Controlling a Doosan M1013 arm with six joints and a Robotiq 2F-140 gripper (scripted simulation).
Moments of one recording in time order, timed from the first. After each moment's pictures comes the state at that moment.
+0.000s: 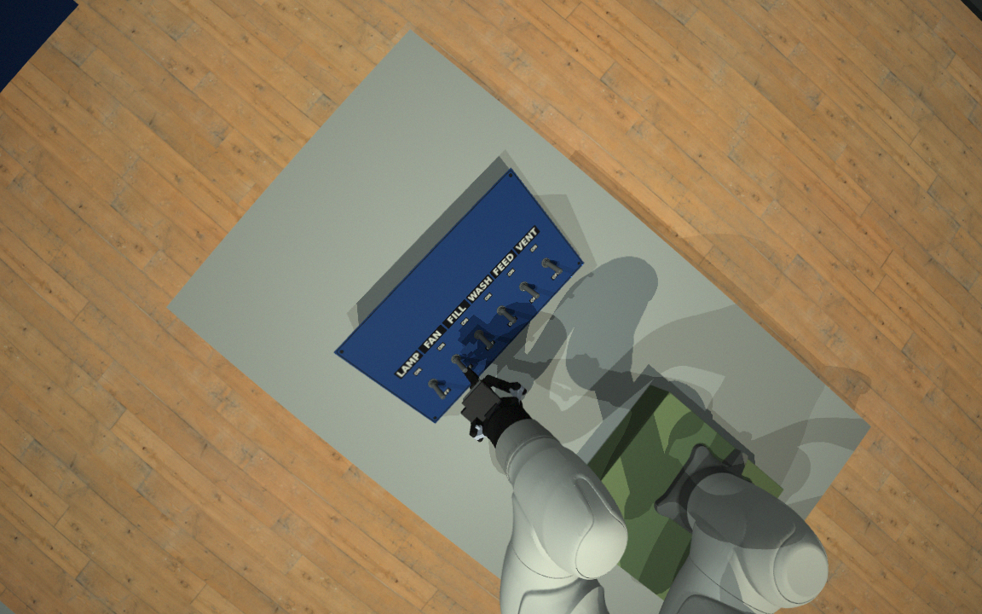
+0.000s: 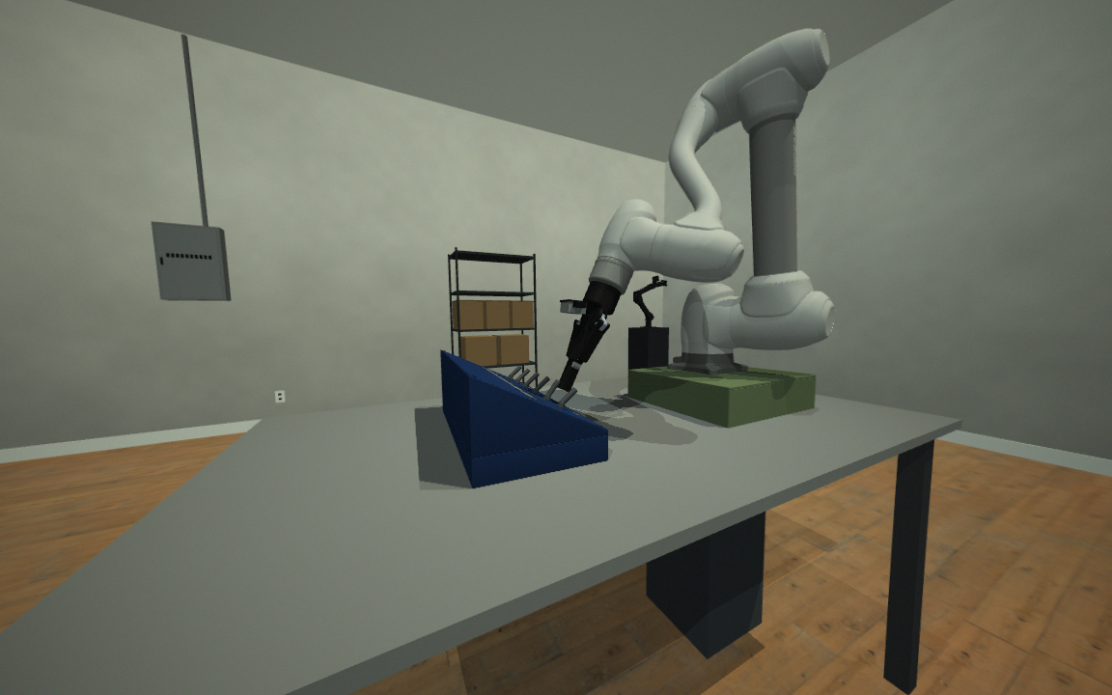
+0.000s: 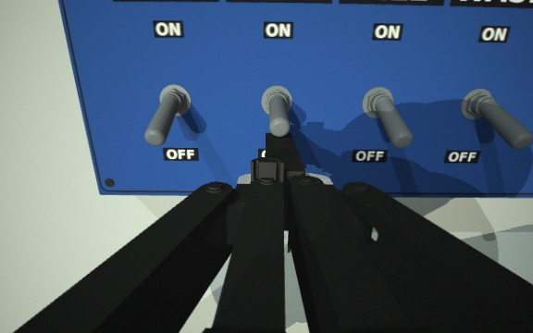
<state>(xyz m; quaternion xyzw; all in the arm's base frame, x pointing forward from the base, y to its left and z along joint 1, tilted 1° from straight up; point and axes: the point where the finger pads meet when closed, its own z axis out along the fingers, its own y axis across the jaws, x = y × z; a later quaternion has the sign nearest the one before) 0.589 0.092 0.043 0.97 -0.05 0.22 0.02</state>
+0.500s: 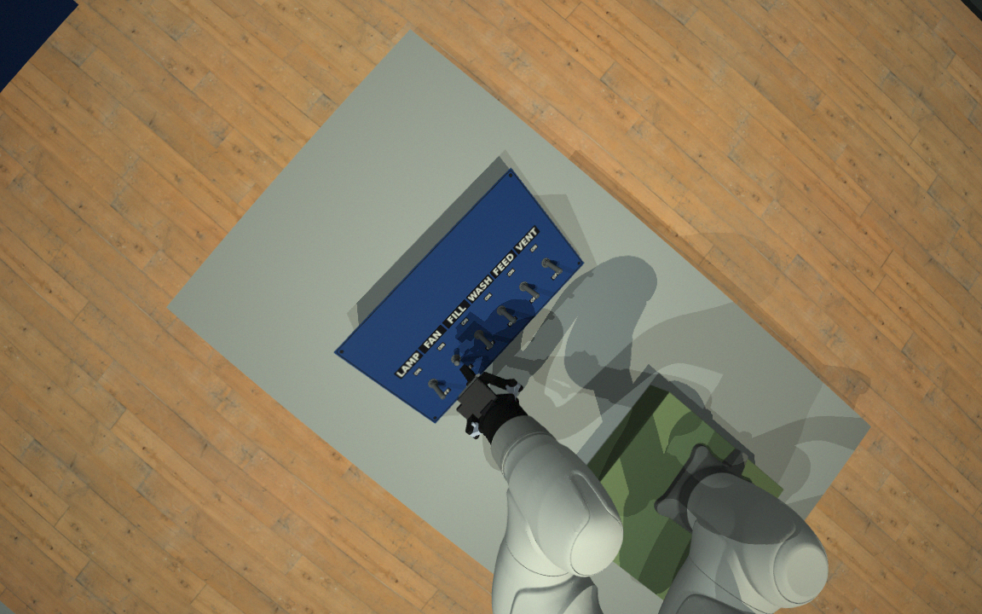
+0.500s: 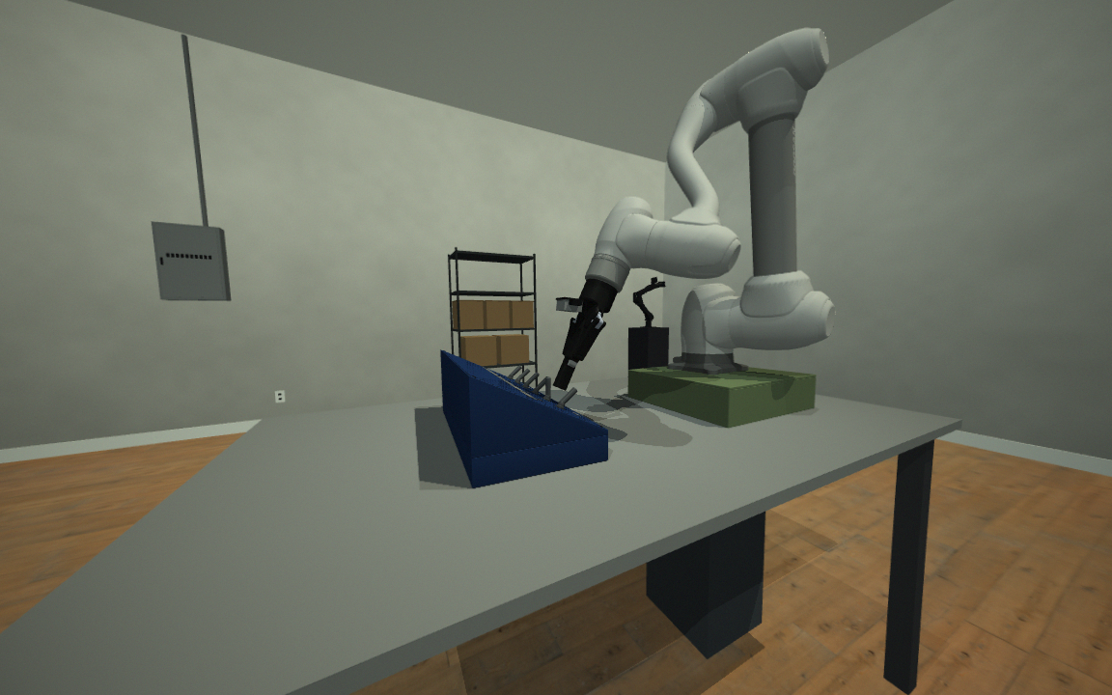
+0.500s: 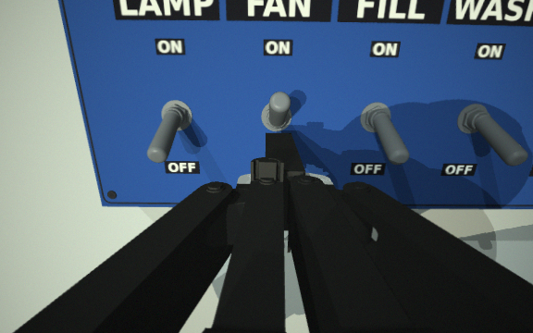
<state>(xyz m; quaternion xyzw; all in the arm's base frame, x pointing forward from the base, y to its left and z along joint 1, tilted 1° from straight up) 0.599 0.091 0.047 0.97 -0.05 0.22 0.02</state>
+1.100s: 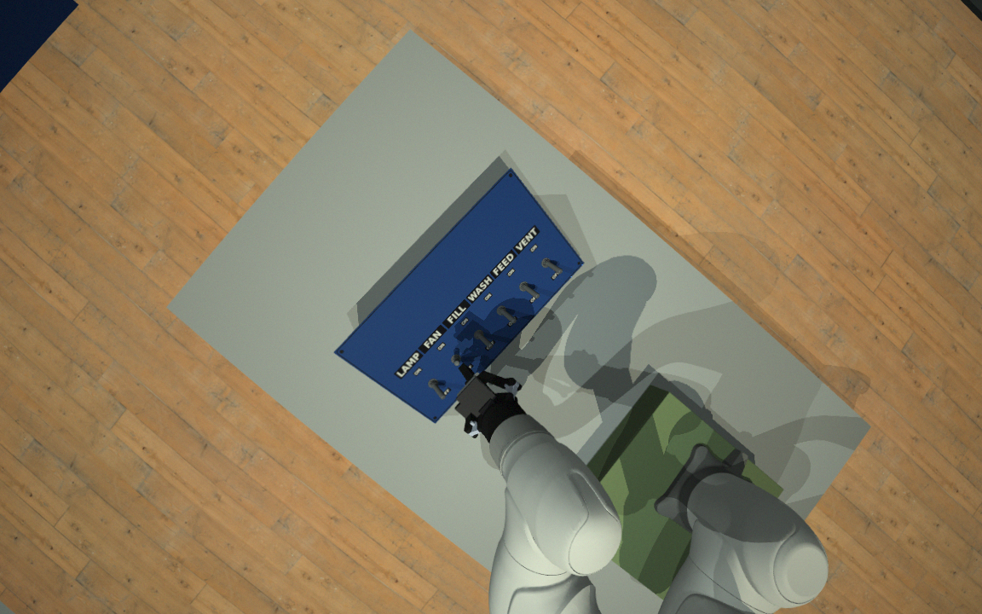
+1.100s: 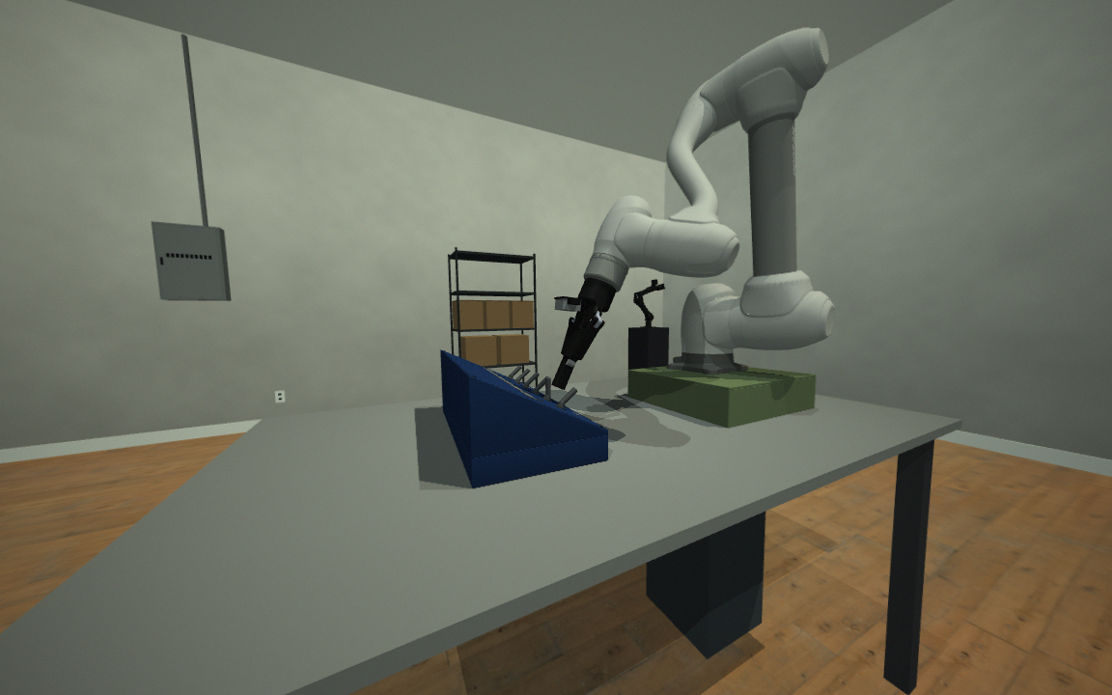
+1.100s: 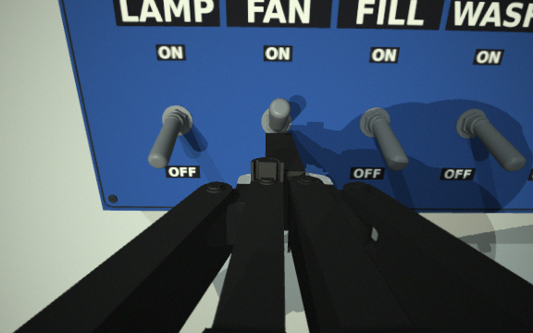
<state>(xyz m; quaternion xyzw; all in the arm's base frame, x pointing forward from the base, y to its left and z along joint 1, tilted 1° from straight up) 0.602 0.090 0.049 0.97 -0.05 0.22 0.02</state>
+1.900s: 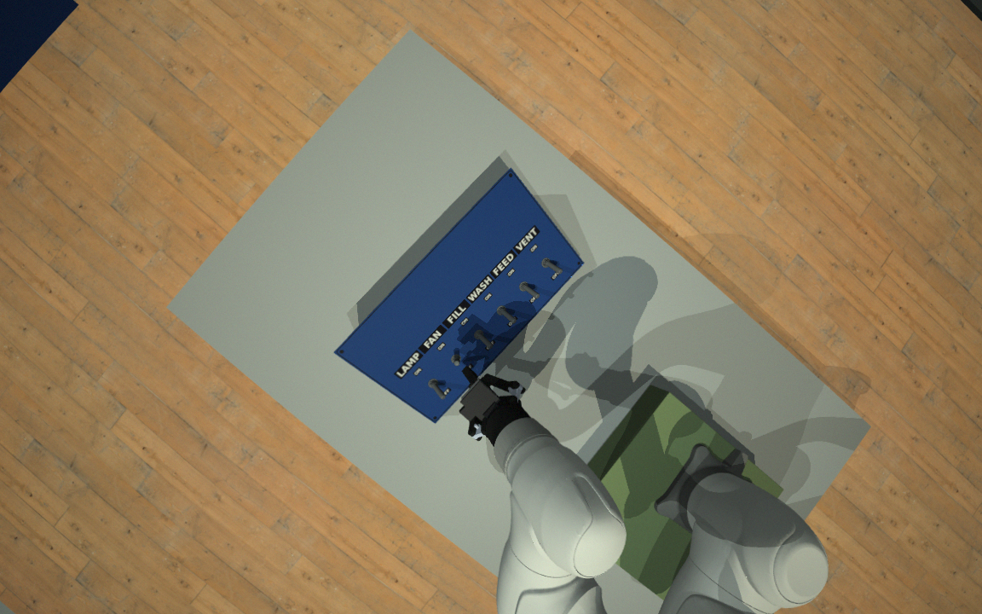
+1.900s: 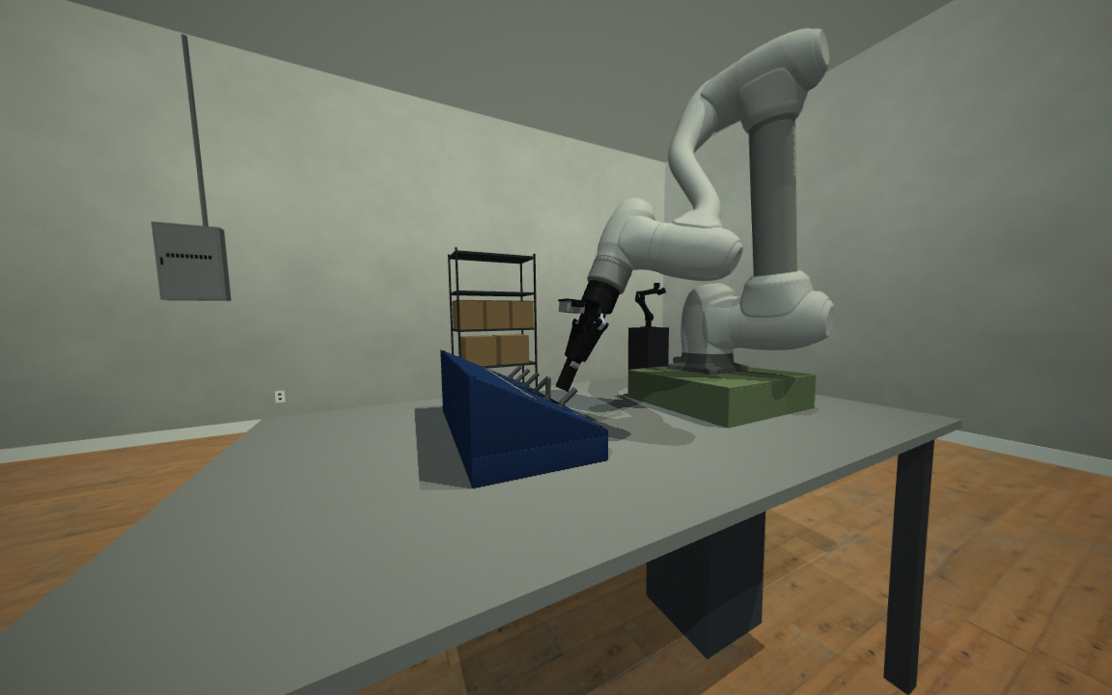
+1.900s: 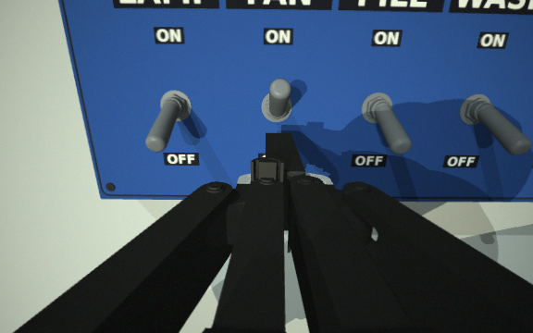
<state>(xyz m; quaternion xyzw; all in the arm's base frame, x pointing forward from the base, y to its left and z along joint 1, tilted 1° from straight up) 0.593 0.091 0.044 0.97 -0.05 0.22 0.02</state>
